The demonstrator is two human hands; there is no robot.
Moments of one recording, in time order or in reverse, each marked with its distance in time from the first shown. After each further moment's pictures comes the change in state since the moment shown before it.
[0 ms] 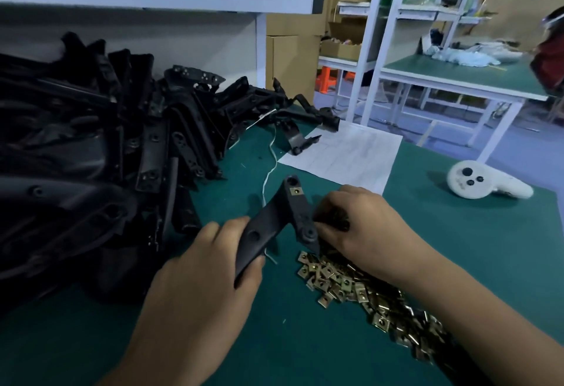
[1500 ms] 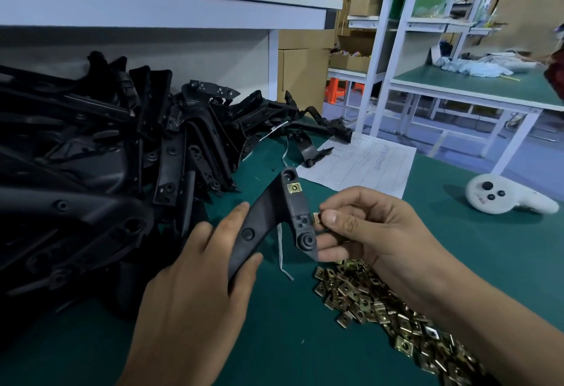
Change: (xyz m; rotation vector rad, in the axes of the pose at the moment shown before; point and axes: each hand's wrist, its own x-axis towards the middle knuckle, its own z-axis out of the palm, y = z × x) left_hand 0.001 -0.009 -0.014 -0.003 0.120 -0.013; right_hand -0.005 -0.025 -0.004 1.424 -0.074 0.112
